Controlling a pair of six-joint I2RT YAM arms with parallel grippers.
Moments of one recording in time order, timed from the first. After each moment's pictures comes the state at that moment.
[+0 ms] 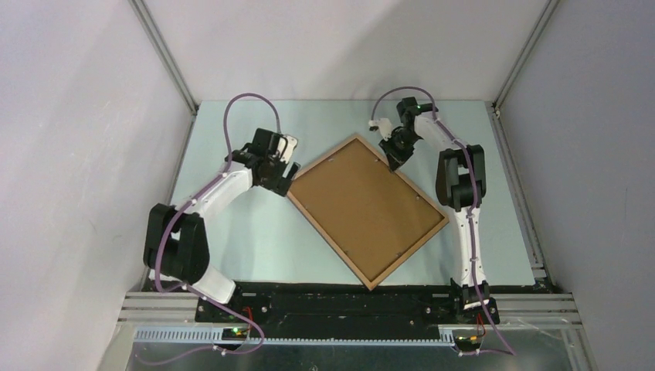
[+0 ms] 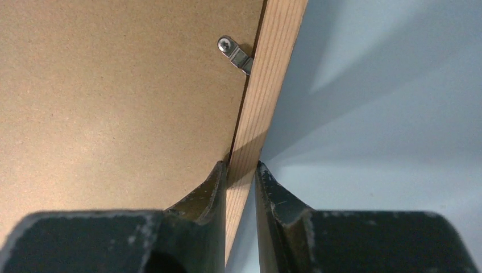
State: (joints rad) left arm -0.33 1.52 1.14 -0.61 -0.12 0.18; right arm 0.21 2.38 2.07 -1.05 -0.37 -0.62
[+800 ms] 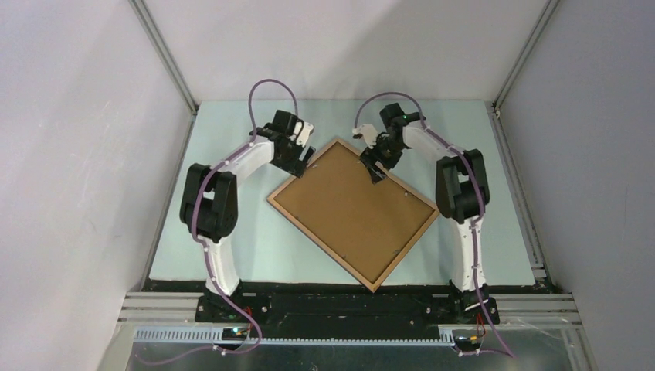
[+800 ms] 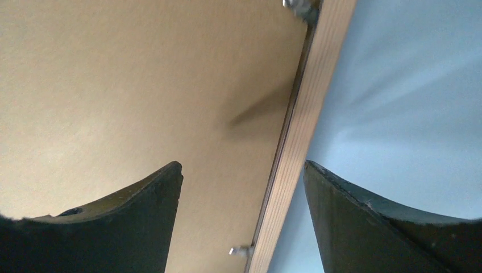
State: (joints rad) left arm -0.33 1.91 1.45 -0.61 -0.01 0.19; right arm 0.35 2.25 1.89 -0.92 -0.36 -0.63
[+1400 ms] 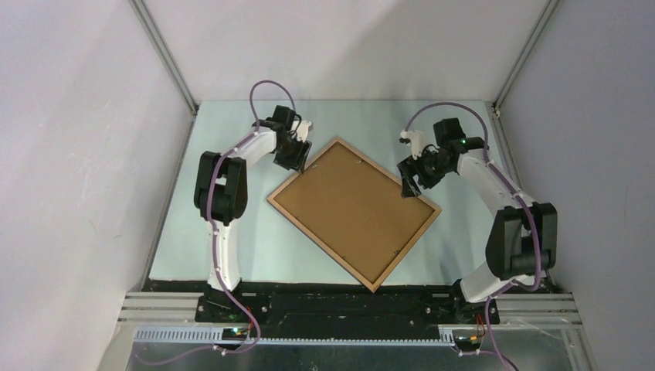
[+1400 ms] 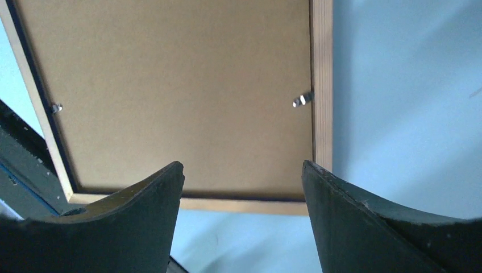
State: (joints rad) left arm -0.28 2.14 1.68 -0.69 0.15 0.14; right arm 0.19 1.61 1.29 -0.83 -0.46 -0.44
